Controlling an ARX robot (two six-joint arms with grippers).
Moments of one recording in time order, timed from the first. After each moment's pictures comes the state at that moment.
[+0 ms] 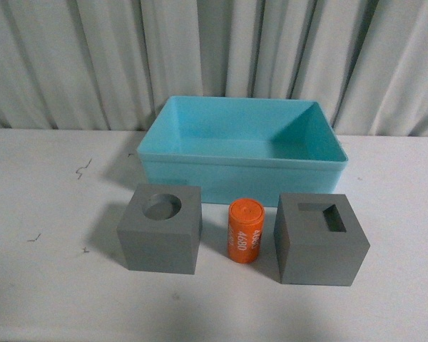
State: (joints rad) left arm 0.00 0.01 0.01 0.00 0.00 -0.01; right arm 0.00 0.00 0.01 0.00 0.00 0.00
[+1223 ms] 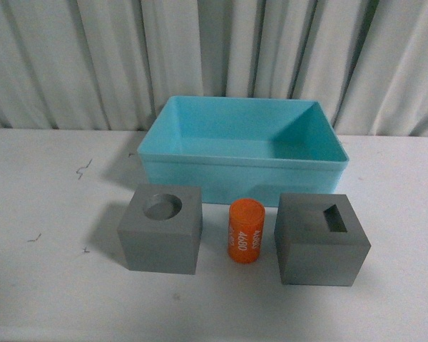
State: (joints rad) left arm 0.00 0.01 0.01 0.00 0.00 -0.01; right arm -0.22 1.20 0.53 0.06 -0.36 -0.20
